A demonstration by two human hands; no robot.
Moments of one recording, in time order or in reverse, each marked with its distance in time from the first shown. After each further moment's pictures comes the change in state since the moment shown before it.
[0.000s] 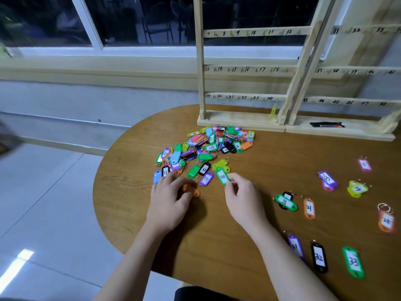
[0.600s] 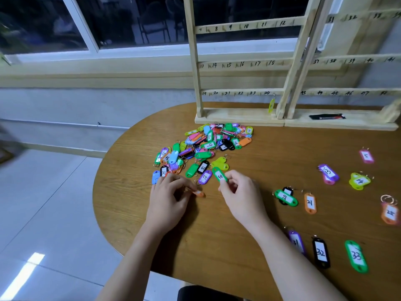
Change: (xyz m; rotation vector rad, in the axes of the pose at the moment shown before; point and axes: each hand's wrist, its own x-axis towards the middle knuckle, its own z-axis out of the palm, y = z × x) left_hand 0.001 -0.002 0.000 -0.062 0.028 0.067; right_hand -0.002 -0.001 -0.004 0.136 -0.013 -0.012
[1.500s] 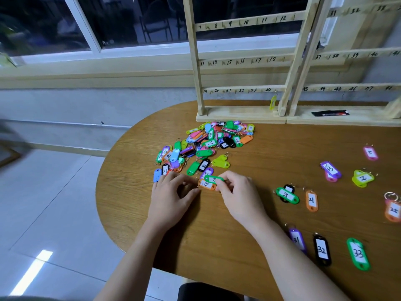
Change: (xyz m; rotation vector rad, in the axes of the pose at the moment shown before) left_hand 0.002 -0.003 0.004 0.110 0.011 -0.014; right_hand -0.003 -0.005 -0.001 -0.070 -0.115 -0.010
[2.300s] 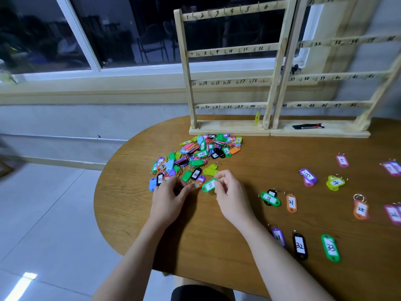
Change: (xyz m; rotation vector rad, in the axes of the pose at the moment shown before) left_hand 0.009 0.021 0.000 -0.226 0.022 -0.135; right_hand 0.000 0.001 -0.005 0.198 0.074 0.012
